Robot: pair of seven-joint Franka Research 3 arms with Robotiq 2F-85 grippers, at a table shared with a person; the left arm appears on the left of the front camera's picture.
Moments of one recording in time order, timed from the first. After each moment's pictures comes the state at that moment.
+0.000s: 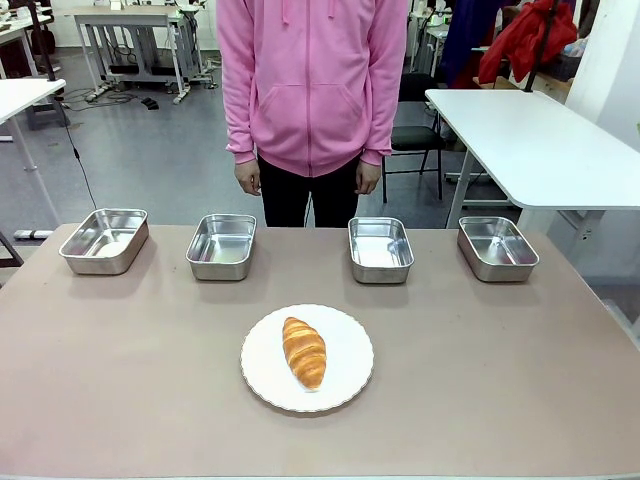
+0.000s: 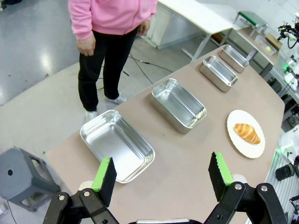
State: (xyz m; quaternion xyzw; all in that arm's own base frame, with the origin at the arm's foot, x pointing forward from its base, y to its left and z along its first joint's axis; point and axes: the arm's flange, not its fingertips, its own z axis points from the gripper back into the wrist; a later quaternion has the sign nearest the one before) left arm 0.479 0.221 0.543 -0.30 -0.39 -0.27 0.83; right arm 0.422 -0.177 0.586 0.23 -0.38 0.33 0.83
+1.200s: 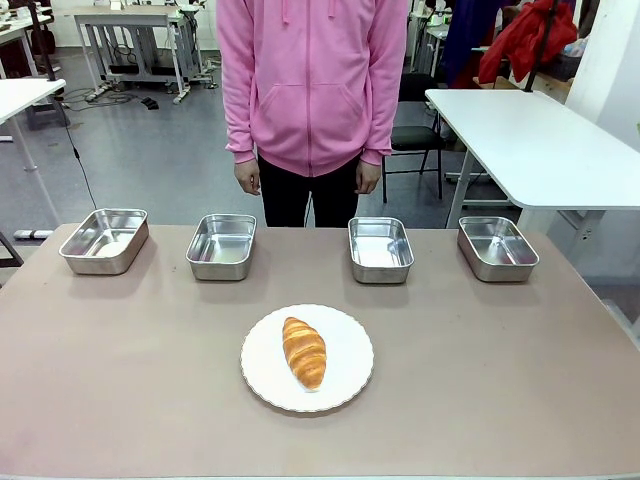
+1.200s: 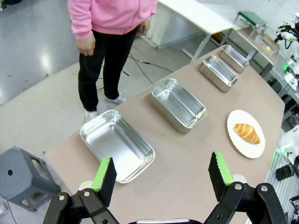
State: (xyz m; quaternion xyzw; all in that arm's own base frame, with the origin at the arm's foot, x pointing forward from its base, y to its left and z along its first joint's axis) left arm 0.479 0.221 0.543 -0.30 -0.39 -0.27 0.83; right arm 0.422 -0.177 0.586 0.23 -0.38 0.33 0.83
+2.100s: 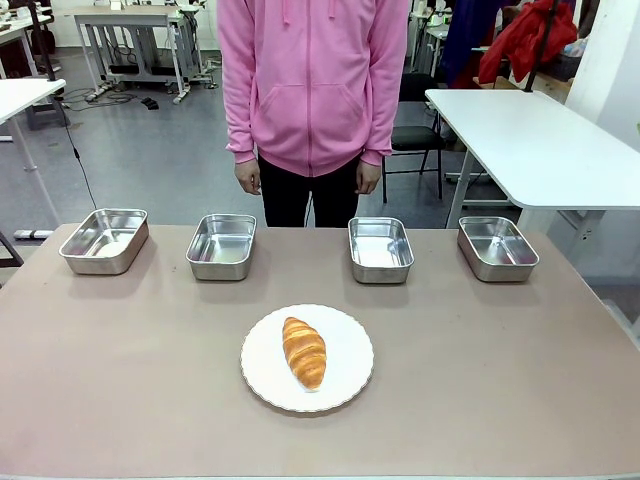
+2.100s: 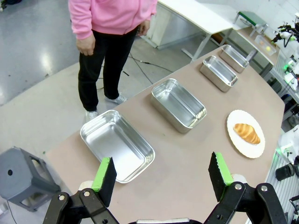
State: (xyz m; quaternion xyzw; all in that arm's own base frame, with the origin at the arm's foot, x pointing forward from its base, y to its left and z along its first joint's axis) left arm 0.479 0.221 0.543 -0.30 -0.39 -0.27 0.83; right arm 0.422 -0.177 0.586 0.23 -0.38 0.33 0.83
